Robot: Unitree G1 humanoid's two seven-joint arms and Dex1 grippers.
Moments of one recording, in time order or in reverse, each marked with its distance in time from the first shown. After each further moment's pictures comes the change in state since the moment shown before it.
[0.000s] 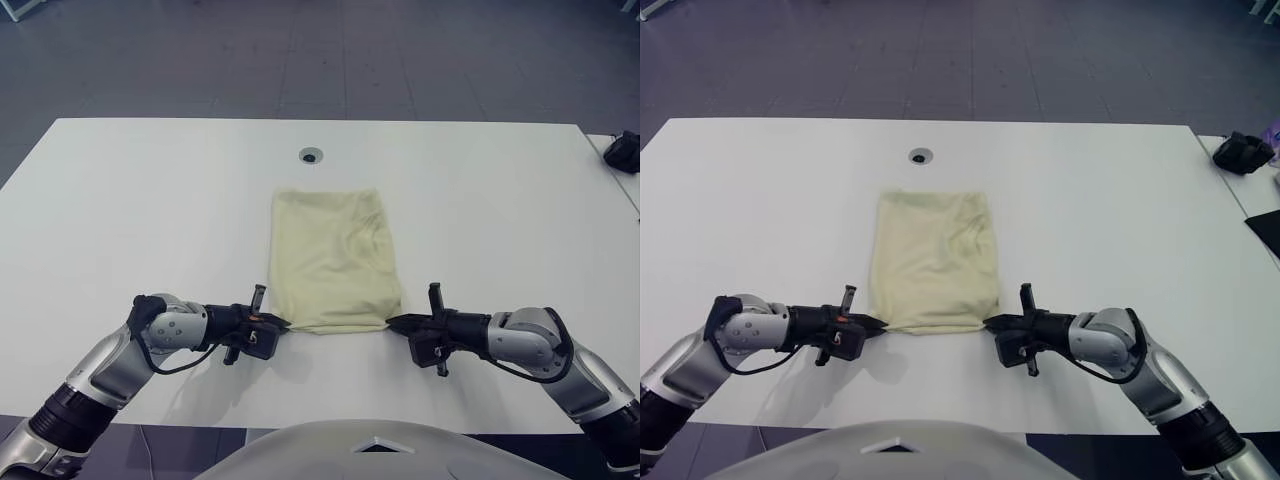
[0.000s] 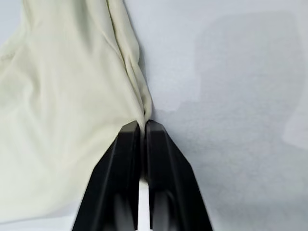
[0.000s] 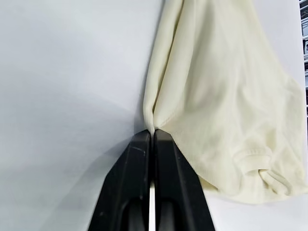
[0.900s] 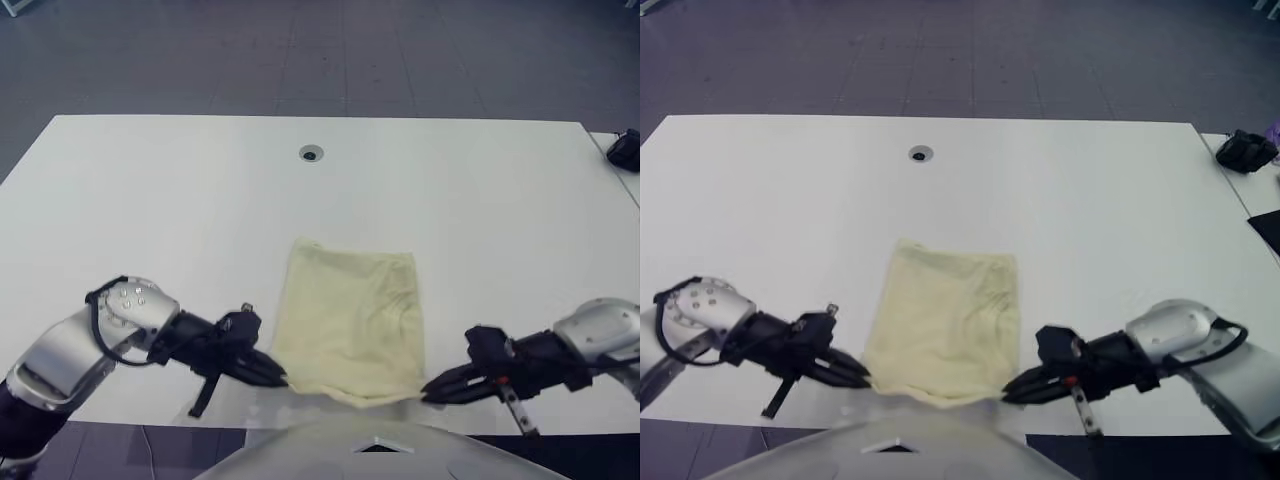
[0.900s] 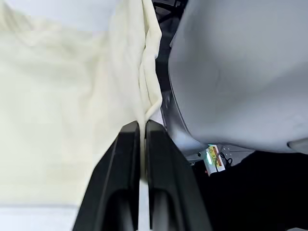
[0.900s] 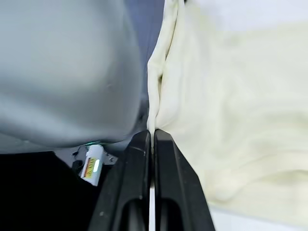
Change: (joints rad) left arm -0.122 0.125 0.167 -0.228 -0.824 0.831 -0.322; right arm 0.020 -0.286 -0.334 -0.264 1.067 0.923 0.429
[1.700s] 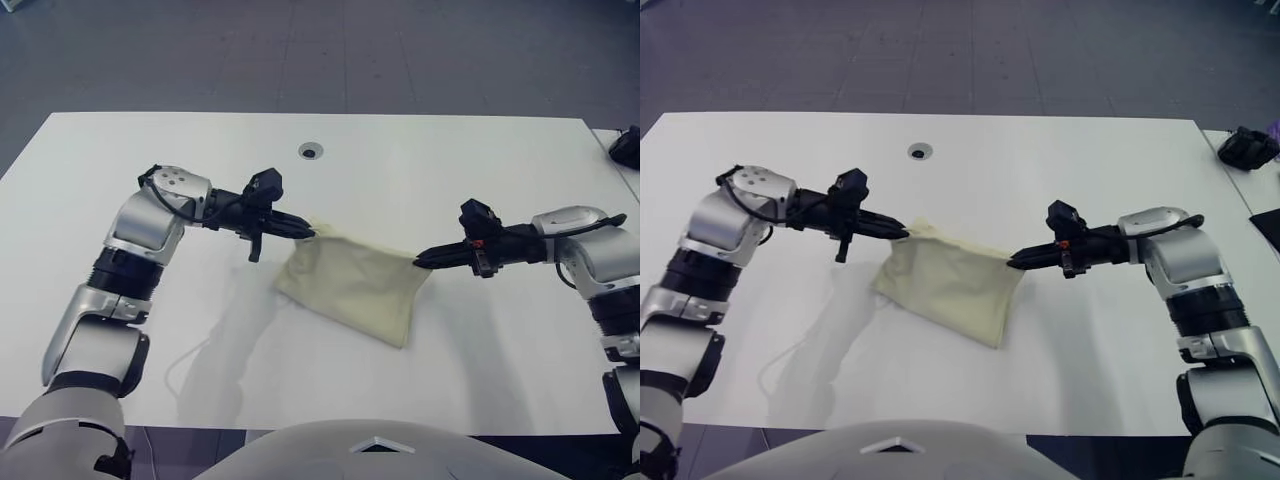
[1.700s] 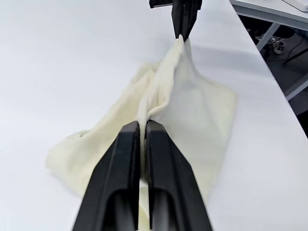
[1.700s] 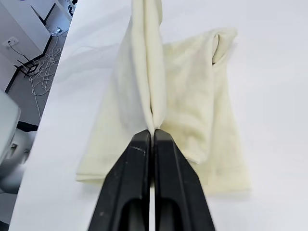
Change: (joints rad) left arm -0.618 -0.427 -0.136 0.863 0.305 -0.211 0.033; right arm -0.671 0.341 0.300 0.924 -0.360 -0.111 0.129
